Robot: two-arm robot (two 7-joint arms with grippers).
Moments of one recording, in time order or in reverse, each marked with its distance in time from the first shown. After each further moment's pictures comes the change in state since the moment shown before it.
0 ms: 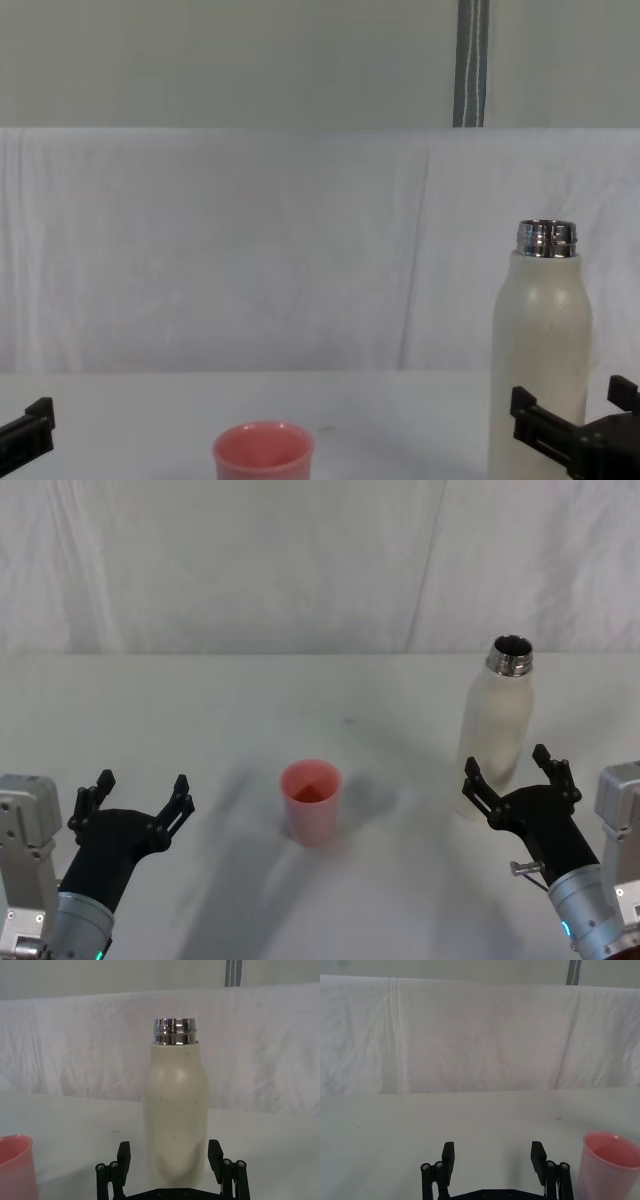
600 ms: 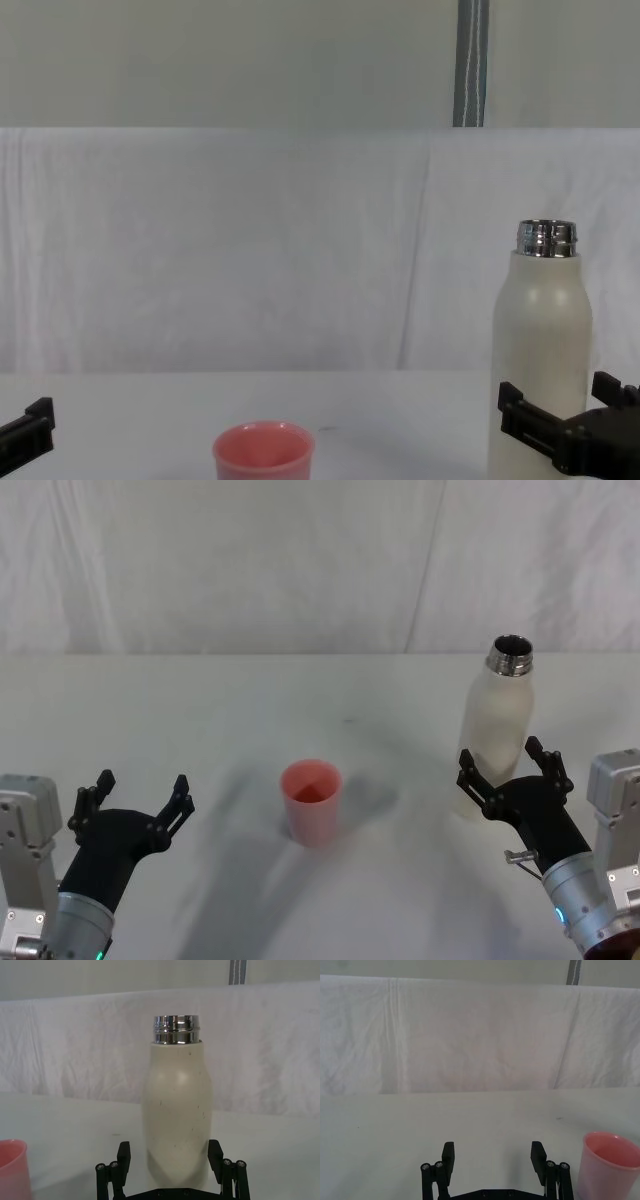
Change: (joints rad) left arm 0.000 0.000 0.000 0.000 0.000 0.000 0.000; right arm 0.054 -0.004 -0.003 0.061 0.010 -0.009 0.016
